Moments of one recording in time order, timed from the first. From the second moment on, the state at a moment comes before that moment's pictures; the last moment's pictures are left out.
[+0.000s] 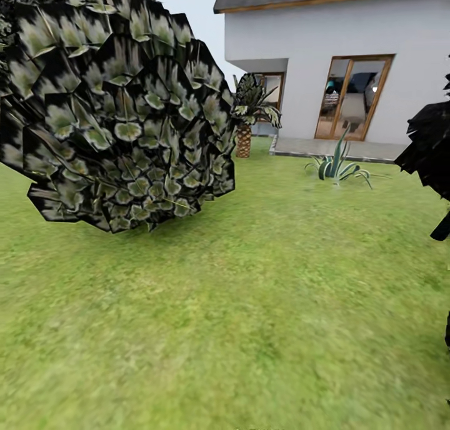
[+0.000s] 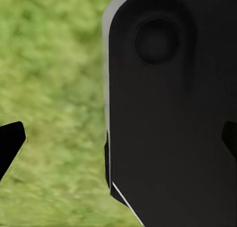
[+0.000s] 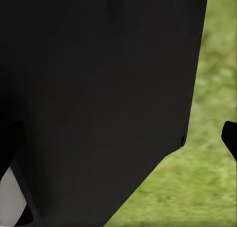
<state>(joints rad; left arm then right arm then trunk) -0.01 0.05 0.00 -0.01 0.00 -0.20 0.01 0.00 0.02 -0.01 0.01 0.00 -0.06 0.01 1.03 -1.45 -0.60</state>
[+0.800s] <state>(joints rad) -0.01 0.13 0.00 -0.01 0.00 -0.30 0.01 0.00 0.02 -0.02 -0.07 0.00 -0.07 0.01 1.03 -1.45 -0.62</state>
